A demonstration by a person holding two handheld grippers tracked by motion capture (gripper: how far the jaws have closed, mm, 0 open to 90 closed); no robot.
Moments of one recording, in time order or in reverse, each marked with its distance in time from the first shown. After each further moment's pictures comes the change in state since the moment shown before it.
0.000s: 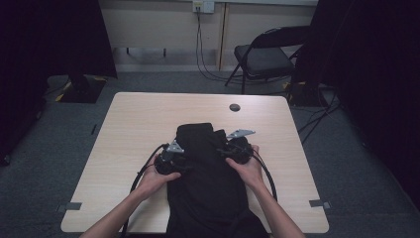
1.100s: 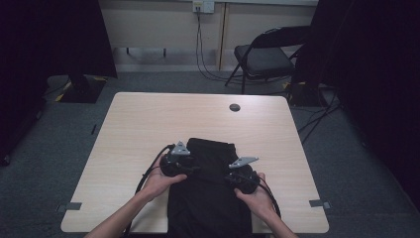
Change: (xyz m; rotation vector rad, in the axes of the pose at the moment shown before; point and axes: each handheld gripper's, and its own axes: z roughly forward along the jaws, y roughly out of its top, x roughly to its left) left arm -0.018 0.015 0.009 -0.025 -0.022 0.015; right arm 0.040 -0.063 -0.052 0.130 0.071 -0.044
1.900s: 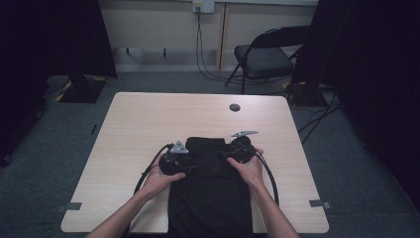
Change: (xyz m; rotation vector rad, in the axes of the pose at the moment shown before) left arm 0.014 0.000 -0.016 -0.076 0.024 -0.024; right arm -0.069 0.048 0.058 -0.087 -0.070 0.192
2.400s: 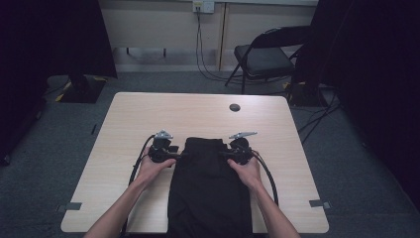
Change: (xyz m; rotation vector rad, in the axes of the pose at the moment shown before) left arm 0.052 -0.012 0.009 -0.014 0.006 -0.200; right arm 0.008 0.000 -0.001 0.011 0.093 0.001
